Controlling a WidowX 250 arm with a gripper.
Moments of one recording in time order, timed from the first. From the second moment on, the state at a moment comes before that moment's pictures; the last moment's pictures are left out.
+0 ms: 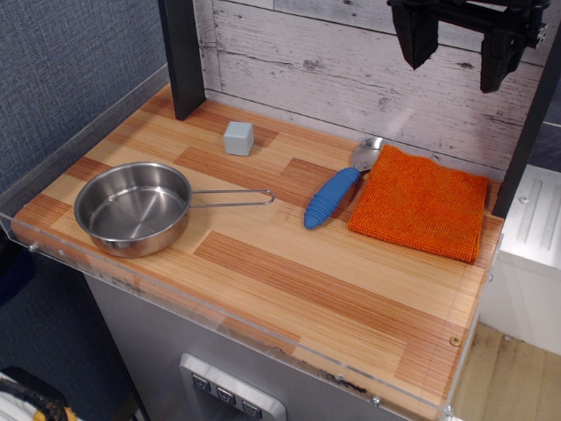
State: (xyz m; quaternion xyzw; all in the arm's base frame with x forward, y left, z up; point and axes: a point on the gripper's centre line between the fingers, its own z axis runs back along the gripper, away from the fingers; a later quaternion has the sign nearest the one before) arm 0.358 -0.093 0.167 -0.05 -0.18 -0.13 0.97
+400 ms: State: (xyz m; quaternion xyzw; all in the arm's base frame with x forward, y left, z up) arm 0.356 -0.092 0.156 -0.05 -0.17 -0.13 0.98
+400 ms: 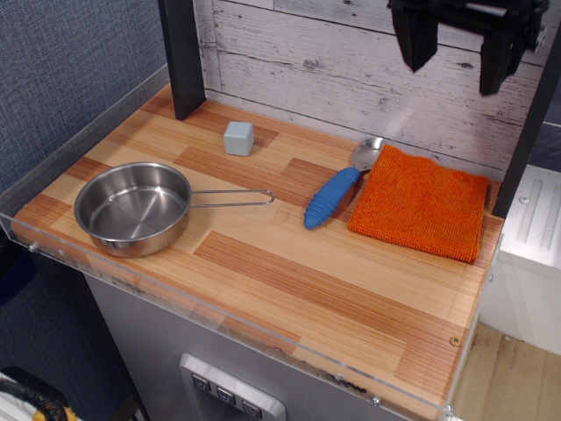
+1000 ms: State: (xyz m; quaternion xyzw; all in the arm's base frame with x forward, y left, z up) arm 0.334 -0.044 0.121 -0.03 -0.13 -0.09 0.99
